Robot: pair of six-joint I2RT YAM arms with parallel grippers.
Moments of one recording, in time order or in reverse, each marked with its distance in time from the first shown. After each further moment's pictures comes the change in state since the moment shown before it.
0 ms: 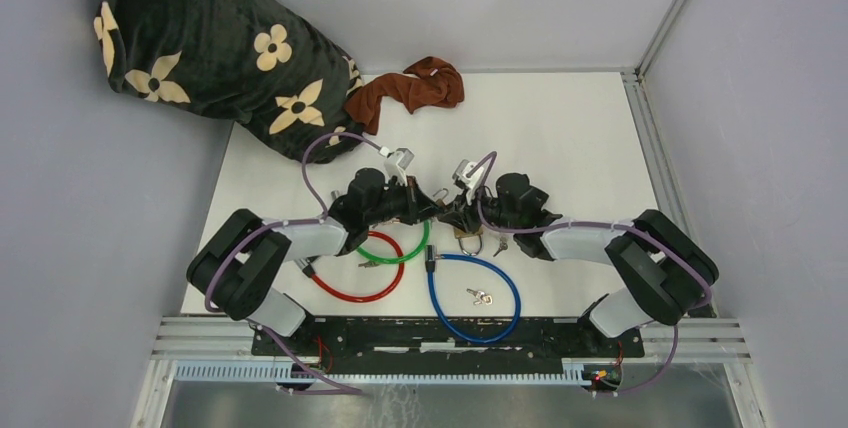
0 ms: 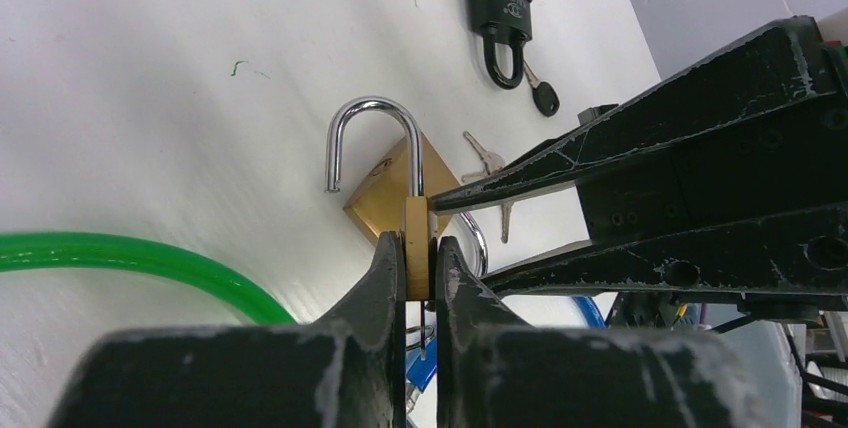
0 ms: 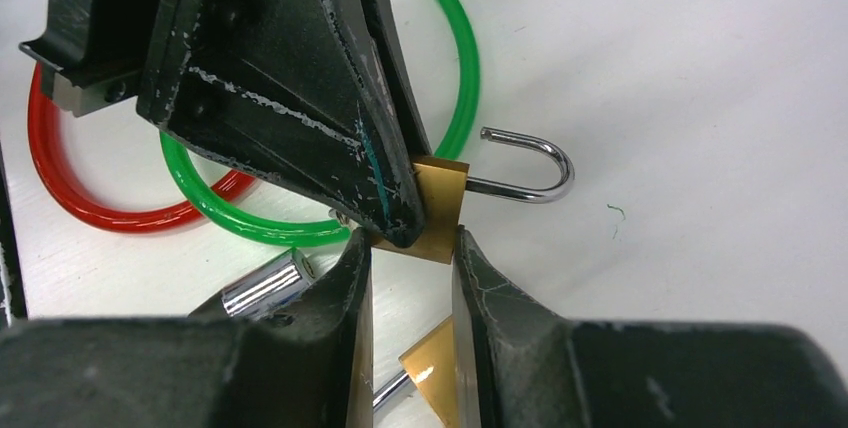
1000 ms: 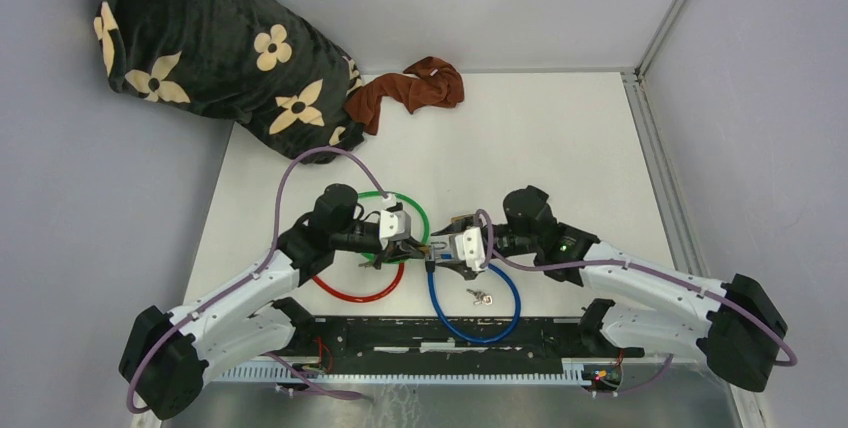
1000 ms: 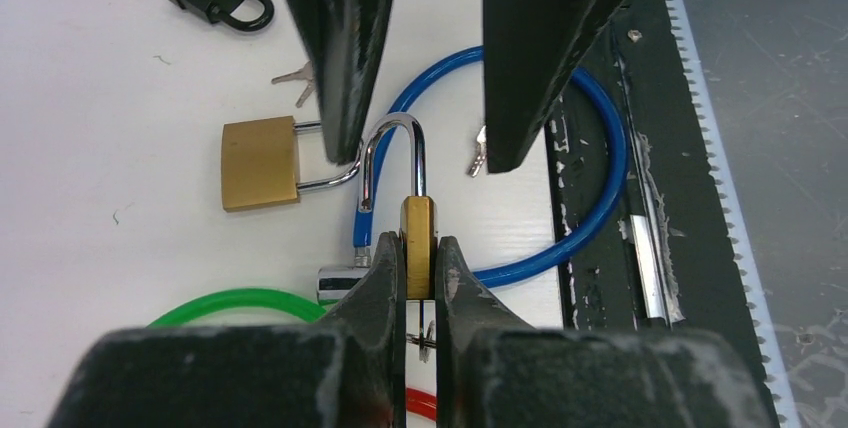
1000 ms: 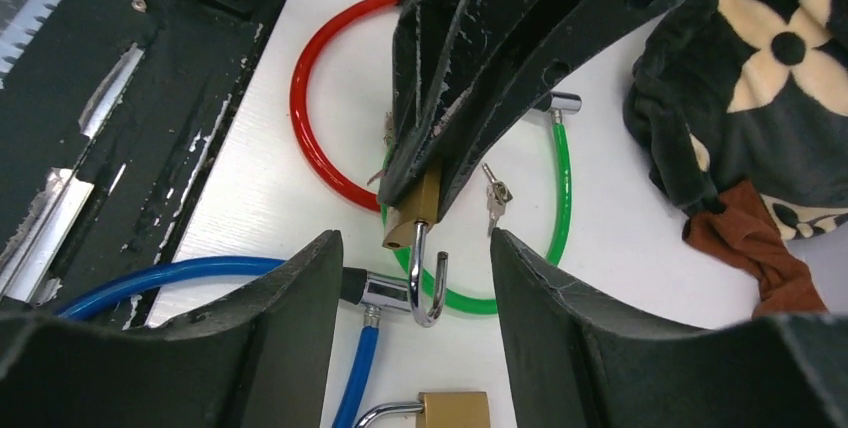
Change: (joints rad) left arm -0.037 -0.584 -0.031 -0.650 0.436 1.004; right arm 0.205 -0.481 0.042 -0.500 -0.282 -0.670
